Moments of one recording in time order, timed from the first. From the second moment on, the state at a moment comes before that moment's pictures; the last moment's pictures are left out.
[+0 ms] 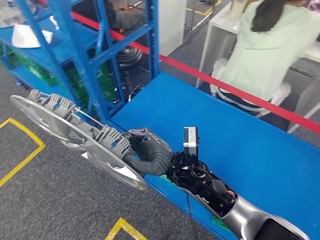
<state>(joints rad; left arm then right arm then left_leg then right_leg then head) -0.13 0.14 -0.88 -0.22 1.29 0.28 -0.21 -0.35 0.00 0.71 -1.56 -0.61 0.34 -0.54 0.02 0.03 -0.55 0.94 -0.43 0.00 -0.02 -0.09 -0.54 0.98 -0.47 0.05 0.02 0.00</state>
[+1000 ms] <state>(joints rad) -0.13 0.14 -0.88 -0.22 1.31 0.28 -0.21 -0.36 0.00 0.71 -1.53 -0.65 0.36 -0.55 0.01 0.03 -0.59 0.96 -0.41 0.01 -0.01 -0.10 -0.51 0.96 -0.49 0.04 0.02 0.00</state>
